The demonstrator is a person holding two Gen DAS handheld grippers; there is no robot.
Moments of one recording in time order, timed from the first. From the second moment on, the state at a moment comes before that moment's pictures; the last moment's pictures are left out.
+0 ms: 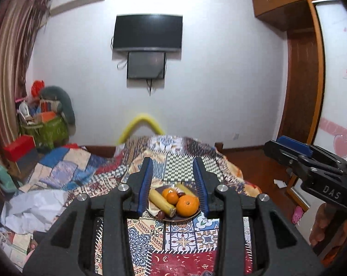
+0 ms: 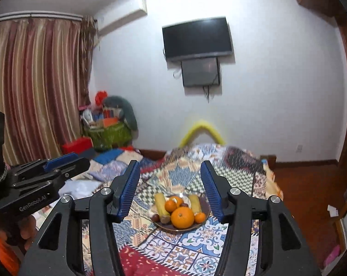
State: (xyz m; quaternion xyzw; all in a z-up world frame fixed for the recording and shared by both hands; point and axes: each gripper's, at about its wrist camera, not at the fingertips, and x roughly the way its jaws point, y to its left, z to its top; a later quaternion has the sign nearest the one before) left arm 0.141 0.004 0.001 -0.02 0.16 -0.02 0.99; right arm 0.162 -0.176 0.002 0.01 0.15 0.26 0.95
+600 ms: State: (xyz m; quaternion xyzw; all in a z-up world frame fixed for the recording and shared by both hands) left arm 0.067 -0.007 0.032 -0.01 0.08 -0.01 1.00; right arm 0.112 -0.180 0.016 0.02 0.08 0.23 0.97
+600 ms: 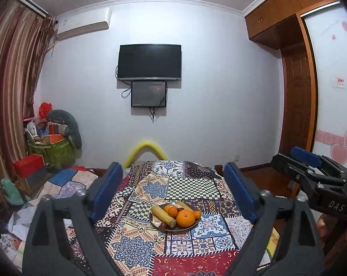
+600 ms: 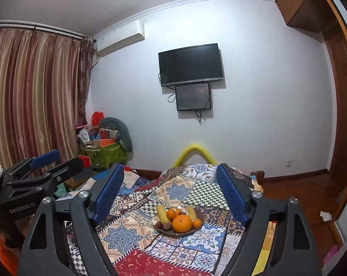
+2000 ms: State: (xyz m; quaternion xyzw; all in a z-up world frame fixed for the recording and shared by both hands) left arm 0.073 -0.002 0.024 -0.02 0.09 0.00 1.00; right arm 0.092 -0.189 0.015 0.02 0.07 0.20 0.98
